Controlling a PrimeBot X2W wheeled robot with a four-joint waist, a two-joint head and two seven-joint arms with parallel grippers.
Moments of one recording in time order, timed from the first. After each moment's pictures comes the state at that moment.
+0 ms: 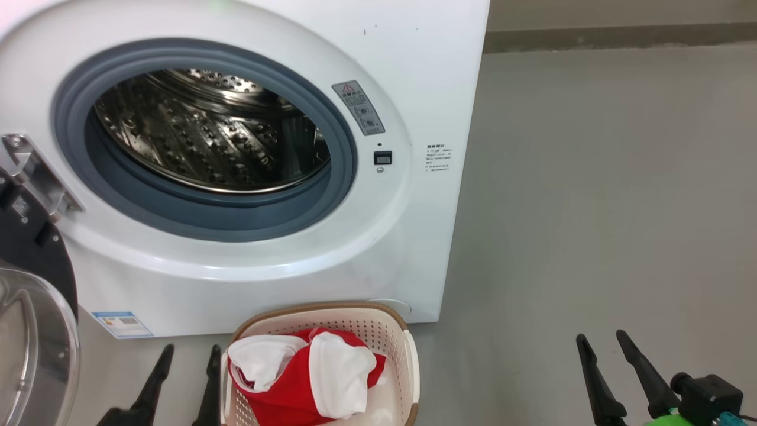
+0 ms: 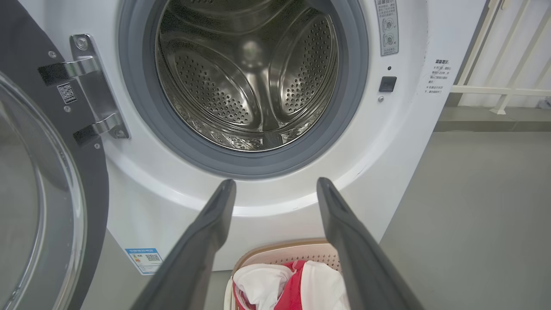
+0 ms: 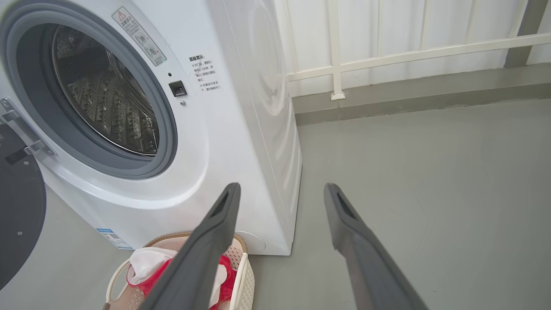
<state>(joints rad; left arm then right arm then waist) 0.00 0.05 0.05 0.26 -0.12 -0.13 -0.26 0.11 -0.12 0.05 0.23 0.43 0.12 -0.26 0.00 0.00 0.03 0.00</state>
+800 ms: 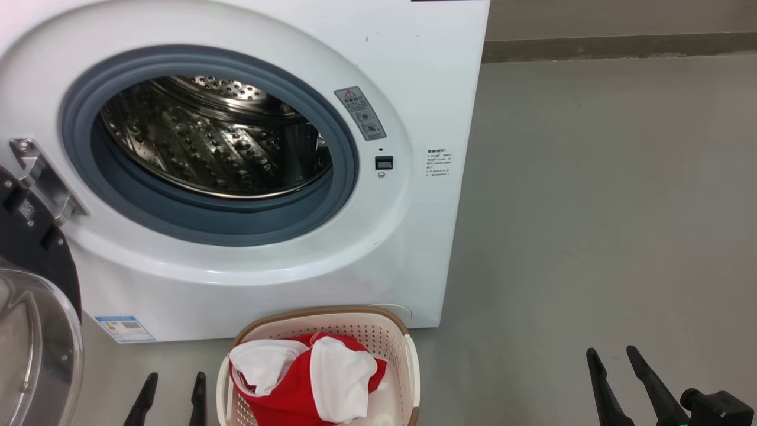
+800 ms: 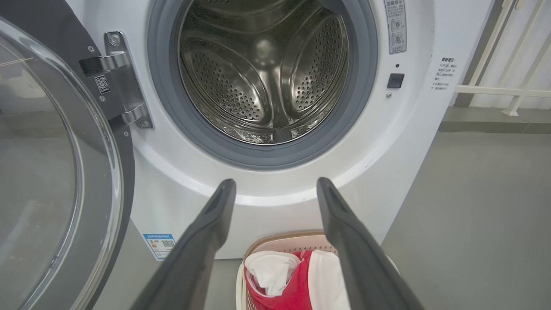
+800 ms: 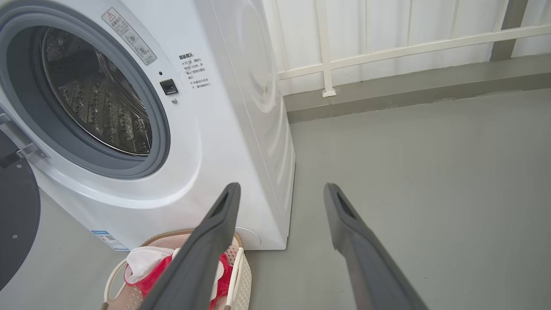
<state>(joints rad) 0.12 0.05 0.10 0.16 -0.12 -0.13 -0.26 0.16 -0.10 0.01 0.21 0.43 0.12 -0.26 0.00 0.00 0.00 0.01</state>
